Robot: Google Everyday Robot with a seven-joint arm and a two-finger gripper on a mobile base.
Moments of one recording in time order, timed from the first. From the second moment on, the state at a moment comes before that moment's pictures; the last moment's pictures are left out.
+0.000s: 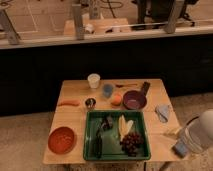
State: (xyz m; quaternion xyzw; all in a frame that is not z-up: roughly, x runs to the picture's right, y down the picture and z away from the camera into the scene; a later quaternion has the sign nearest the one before) arm 0.311 0.246 0.602 -0.27 -0.14 -0.28 0.91
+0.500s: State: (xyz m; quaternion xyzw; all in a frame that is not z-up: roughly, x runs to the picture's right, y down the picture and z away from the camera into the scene) arm 0.324 0.246 0.615 -0.27 -0.11 -0.29 0.91
